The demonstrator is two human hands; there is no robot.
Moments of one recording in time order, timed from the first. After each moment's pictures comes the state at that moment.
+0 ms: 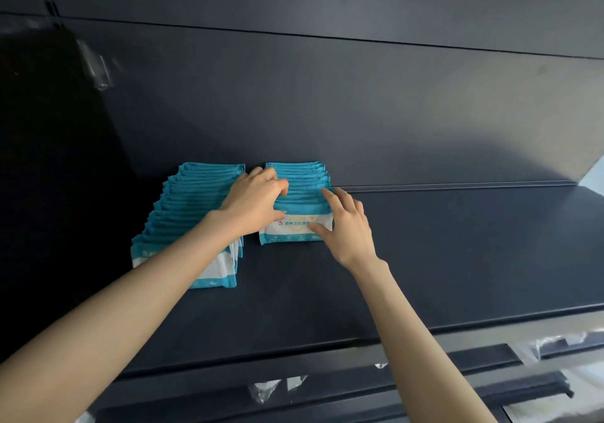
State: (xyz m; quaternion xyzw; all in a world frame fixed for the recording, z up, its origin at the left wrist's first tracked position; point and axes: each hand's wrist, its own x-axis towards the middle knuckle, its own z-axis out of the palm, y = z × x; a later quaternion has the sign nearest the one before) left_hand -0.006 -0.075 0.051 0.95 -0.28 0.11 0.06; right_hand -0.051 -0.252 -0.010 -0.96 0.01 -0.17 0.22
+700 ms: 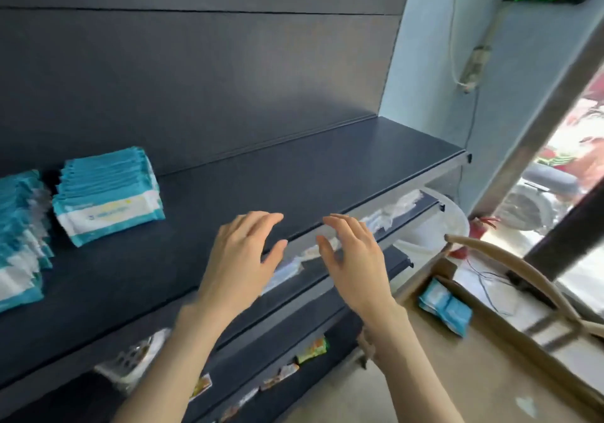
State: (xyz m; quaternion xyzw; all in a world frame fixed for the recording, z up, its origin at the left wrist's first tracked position) left_hand -0.212 -0.241 0.005 0.83 -0.45 0.17 0.29; right_hand -0.316 -0.391 -0.018 -0.91 0.18 -0.33 0.19
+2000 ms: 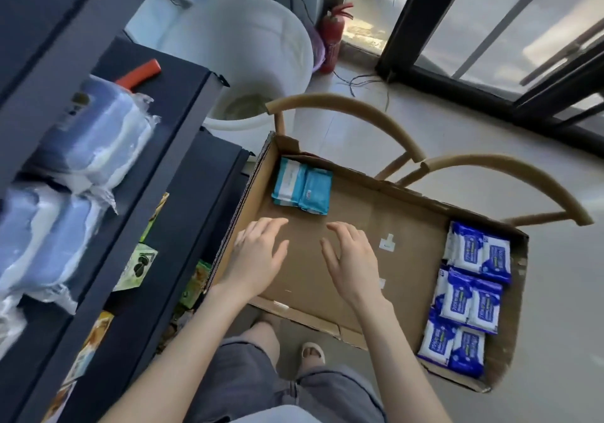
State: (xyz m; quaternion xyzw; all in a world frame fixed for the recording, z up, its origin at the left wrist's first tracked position) left_hand -0.359 -0.711 -0.237 0.74 -0.59 -0.30 0.12; right_hand -0.528 -0.751 -0.241 -0.74 0.59 -0.08 0.30
